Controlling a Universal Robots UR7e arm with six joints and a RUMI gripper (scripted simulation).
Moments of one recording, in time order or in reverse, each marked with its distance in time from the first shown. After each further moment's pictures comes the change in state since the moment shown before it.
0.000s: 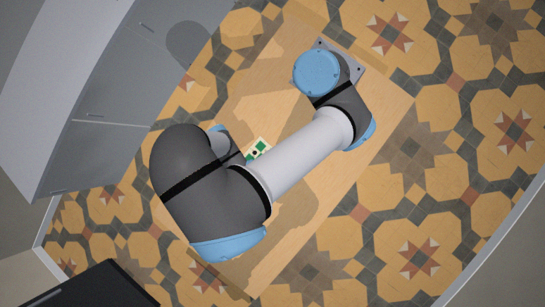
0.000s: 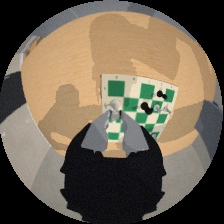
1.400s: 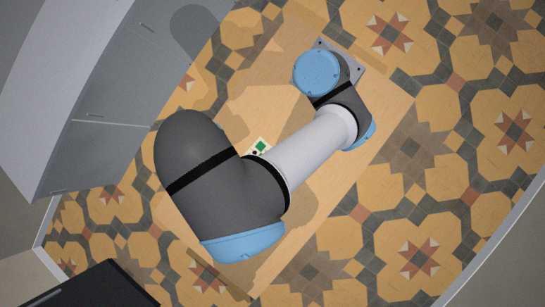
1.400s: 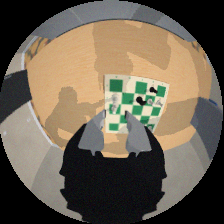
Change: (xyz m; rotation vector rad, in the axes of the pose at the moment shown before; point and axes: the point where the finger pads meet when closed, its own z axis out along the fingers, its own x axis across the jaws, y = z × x) arm 0.000 0.000 -0.047 0.000 -0.001 0.000
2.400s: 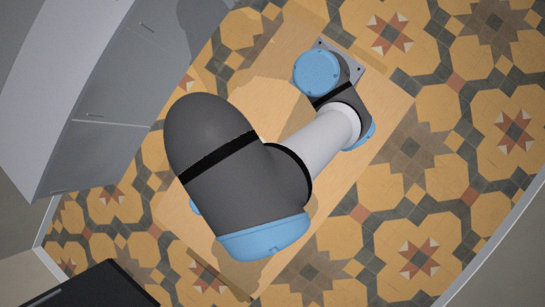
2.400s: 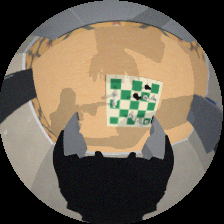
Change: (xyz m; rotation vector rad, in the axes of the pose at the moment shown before) arm 0.000 0.000 -0.043 0.000 0.001 0.000
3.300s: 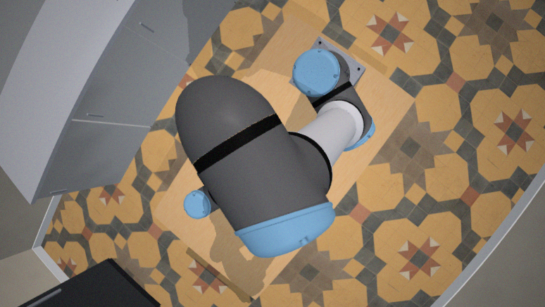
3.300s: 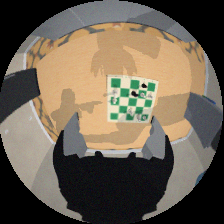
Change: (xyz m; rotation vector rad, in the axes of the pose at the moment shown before) arm 0.000 0.000 -0.034 0.000 -0.001 0.000
